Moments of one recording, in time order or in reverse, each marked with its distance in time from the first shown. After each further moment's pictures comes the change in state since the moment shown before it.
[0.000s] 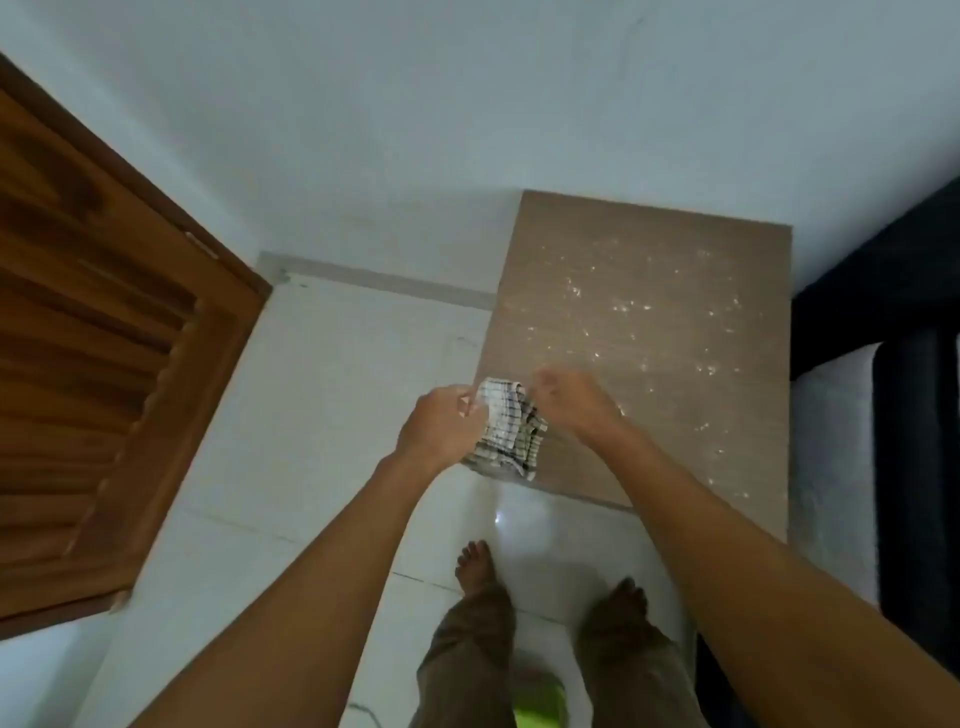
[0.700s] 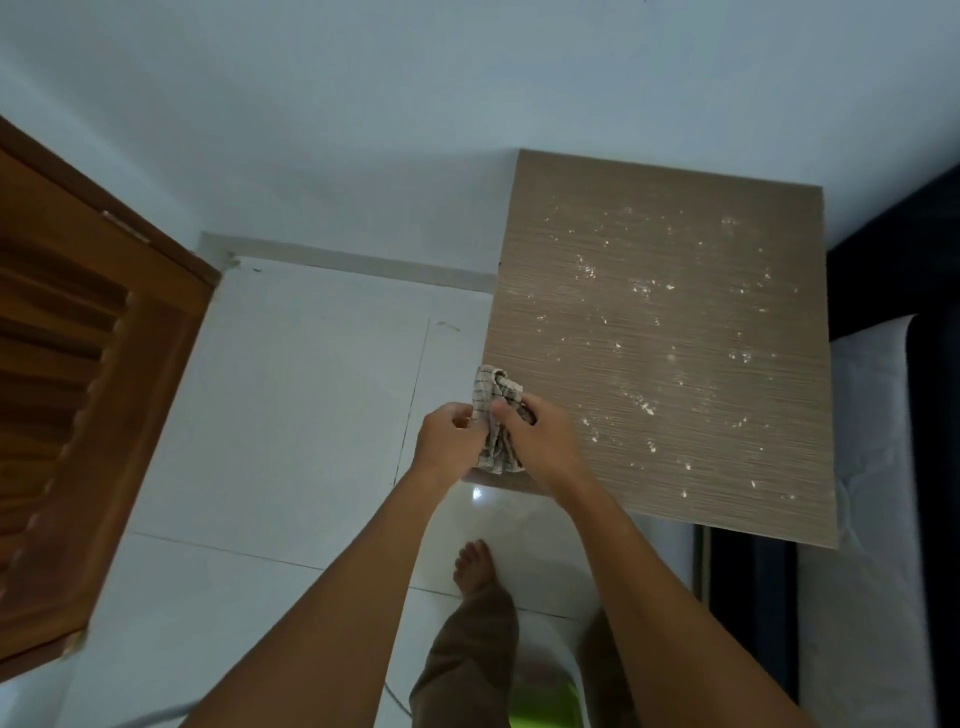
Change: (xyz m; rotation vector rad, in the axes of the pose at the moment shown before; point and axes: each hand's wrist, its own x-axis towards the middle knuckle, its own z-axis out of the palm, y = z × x) left_hand 0.076 -0.065 0.048 -0.369 -0.089 -0.209; right_hand 0.024 -0.009 0.090 0.570 0.166 0.099
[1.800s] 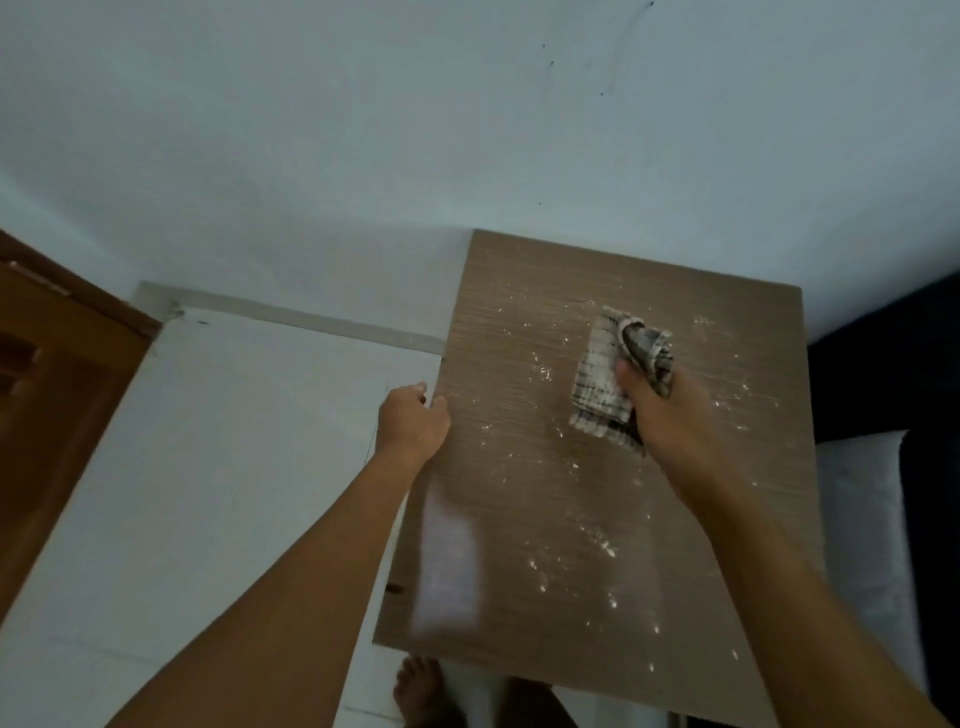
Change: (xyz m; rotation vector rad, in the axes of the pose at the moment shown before) left_hand 0.128 0.107 0.031 0.227 0.188 0.084; right_hand 0.120 -0.050 -0.174 0.119 0.231 -0.114
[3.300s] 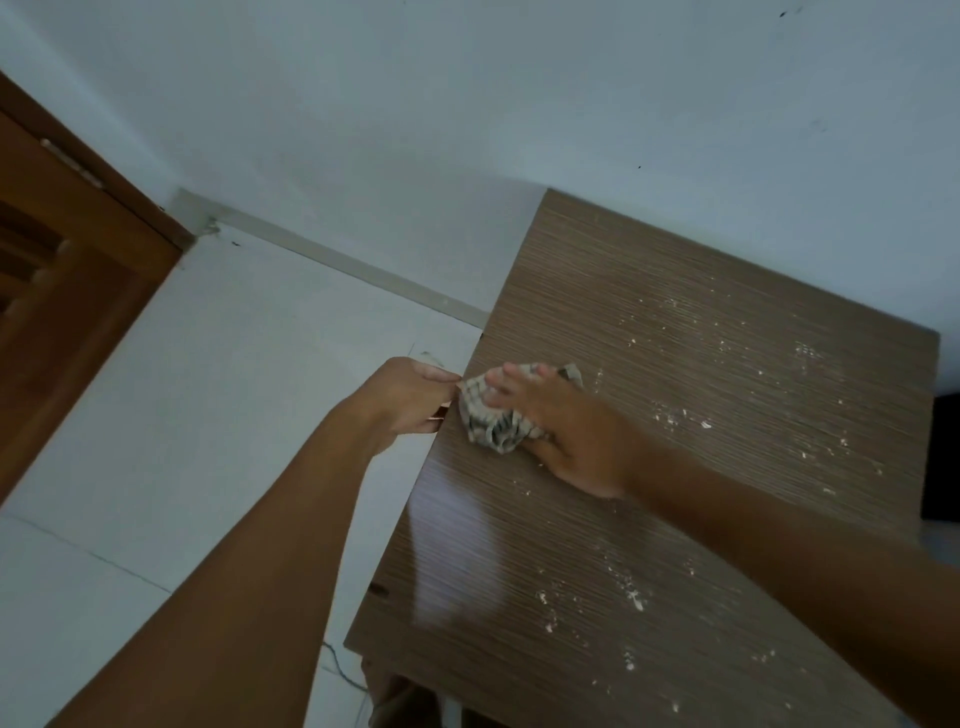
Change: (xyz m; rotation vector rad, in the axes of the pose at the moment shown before) left_hand 0.026 -0.018 -0.022 -0.446 -0.271 -0.289; right_hand 0.067 0.055 0.082 -0.929 -0.865 -0.742
